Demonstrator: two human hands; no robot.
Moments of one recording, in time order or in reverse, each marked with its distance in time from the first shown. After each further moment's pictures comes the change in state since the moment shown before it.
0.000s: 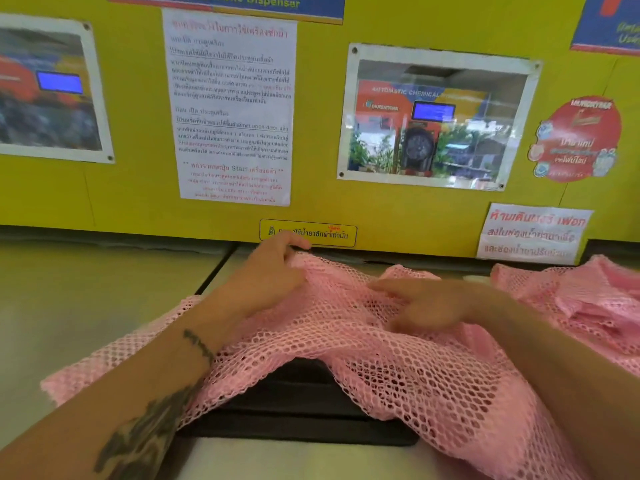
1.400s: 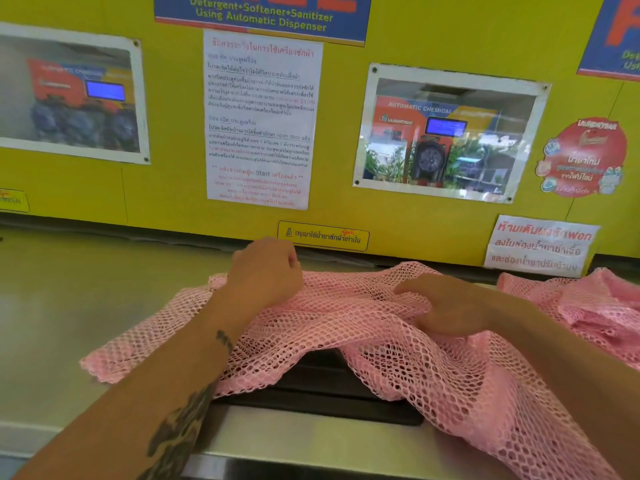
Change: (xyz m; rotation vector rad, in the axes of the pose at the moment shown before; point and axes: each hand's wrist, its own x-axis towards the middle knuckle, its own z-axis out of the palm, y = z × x) left_hand -0.026 0.005 -0.021 0.586 0.164 -0.007; right_hand -0.017 0.002 0.004 -0.168 0.164 0.018
